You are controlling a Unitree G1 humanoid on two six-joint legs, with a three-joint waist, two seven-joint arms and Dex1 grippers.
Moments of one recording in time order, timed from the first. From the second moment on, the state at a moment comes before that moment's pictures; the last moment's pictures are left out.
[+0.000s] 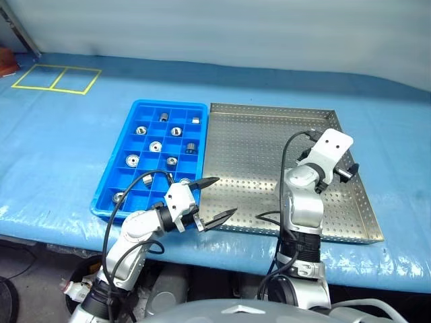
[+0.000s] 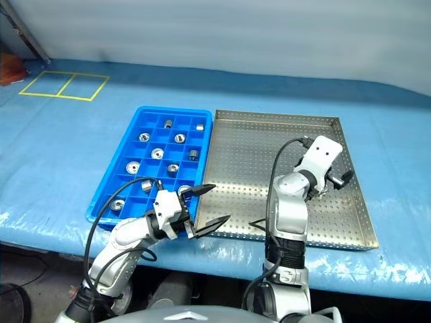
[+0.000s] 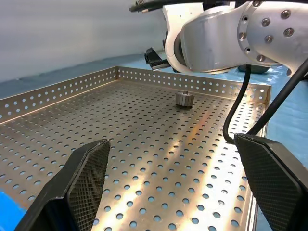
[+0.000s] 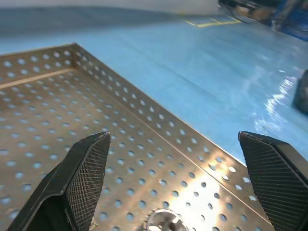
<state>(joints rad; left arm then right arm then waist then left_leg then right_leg) 0.02 0.32 -0.29 -0.23 -0.26 0.01 -0.81 -0.39 0.17 -0.24 -0.12 -0.19 0.64 -0.86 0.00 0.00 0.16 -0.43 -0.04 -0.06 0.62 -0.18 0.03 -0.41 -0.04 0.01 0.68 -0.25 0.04</state>
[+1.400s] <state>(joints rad) 0.02 0.30 -0.29 -0.22 -0.24 0.02 -0.76 -0.48 0.14 -0.11 -0.01 0.04 0.65 -0.70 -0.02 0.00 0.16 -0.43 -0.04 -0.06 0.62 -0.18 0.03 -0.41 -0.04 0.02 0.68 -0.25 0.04</state>
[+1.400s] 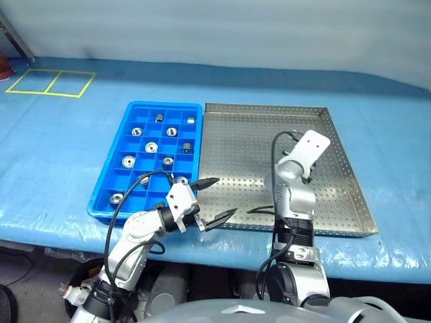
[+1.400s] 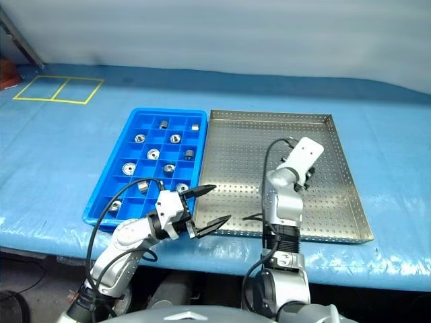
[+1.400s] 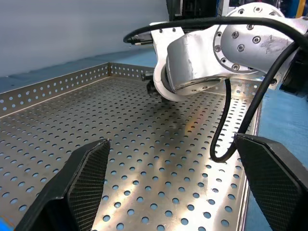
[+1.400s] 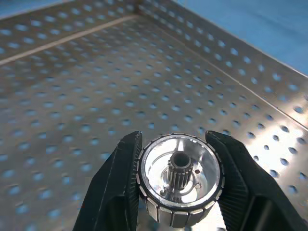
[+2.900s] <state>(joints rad) 0.40 0.27 -0.11 -0.40 -0.09 -0.24 -0.37 -0.43 -0.21 0.43 -0.29 0.22 0.97 0.42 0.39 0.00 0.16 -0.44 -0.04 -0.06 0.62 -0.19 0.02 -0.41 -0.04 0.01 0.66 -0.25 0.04</state>
